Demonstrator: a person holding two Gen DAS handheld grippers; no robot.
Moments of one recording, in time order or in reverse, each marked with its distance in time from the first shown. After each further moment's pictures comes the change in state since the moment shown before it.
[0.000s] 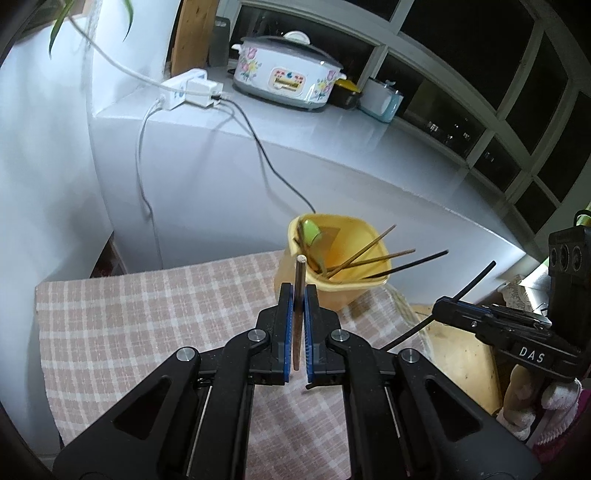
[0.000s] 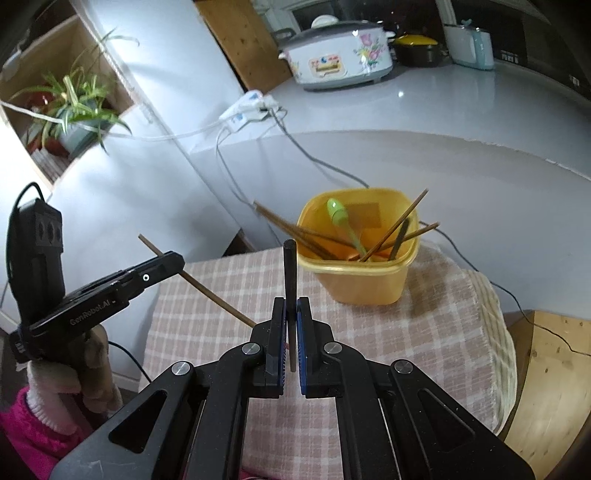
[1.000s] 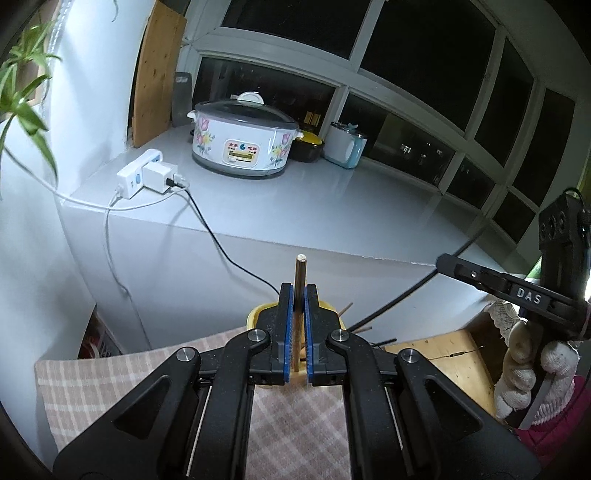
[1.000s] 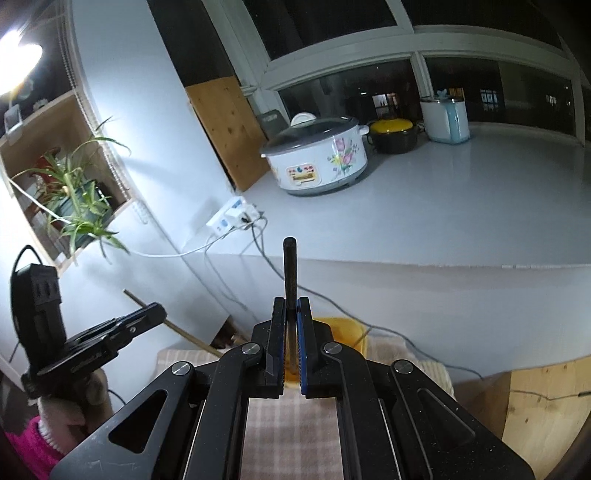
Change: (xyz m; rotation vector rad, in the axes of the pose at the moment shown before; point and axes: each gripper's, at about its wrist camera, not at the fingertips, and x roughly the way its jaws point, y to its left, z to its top) left arm -0.018 -0.047 0.074 0.098 -0.154 -0.066; right arm -0.061 -0.032 0.084 0.004 -0.262 -0.036
